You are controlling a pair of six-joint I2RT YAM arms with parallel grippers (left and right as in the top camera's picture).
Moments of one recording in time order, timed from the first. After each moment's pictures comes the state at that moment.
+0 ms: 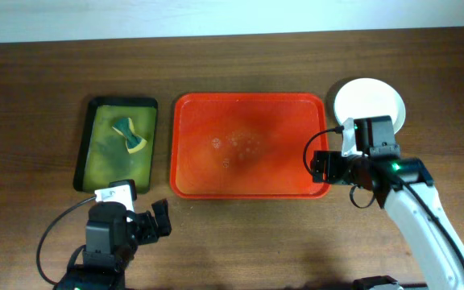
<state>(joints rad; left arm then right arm) -0.15 0.54 0.50 -0.75 0.00 -0.34 0.08 1.25 0.90 -0.76 -0.13 0.16</state>
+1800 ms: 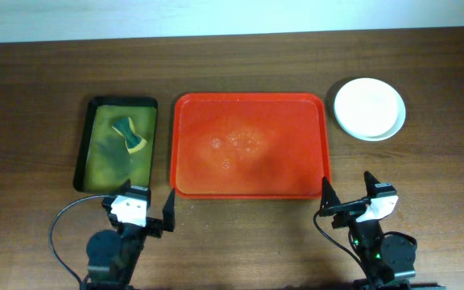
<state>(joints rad) -0.11 0.26 0.12 -0.13 0.13 0.05 0.09 0.01 0.01 -0.07 -0.07 0.16</state>
